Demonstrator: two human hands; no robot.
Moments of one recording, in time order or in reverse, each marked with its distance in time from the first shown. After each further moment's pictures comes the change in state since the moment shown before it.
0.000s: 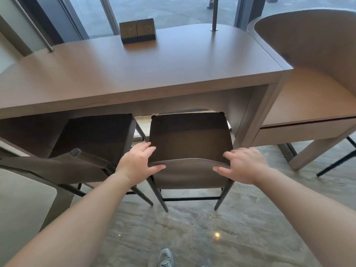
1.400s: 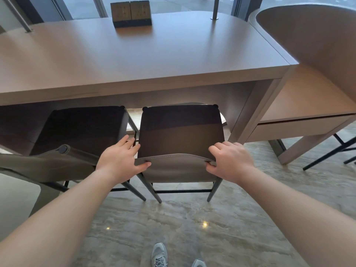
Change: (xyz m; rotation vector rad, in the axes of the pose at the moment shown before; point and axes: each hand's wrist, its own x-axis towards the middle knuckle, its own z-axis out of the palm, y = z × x) left_hand 0.011 -0.047 0.001 0.354 -0.183 0.007; right_hand 0.020 -0.048 0.000 -0.071 0.160 -0.052
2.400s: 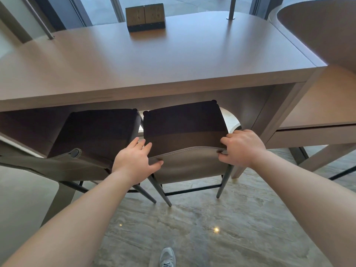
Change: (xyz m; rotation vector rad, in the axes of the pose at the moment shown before) left_hand 0.021 0.013 0.005 -0.035 -0.023 -0.151; right_hand 0.068 0.046 0.023 -0.074 -0.008 -0.127
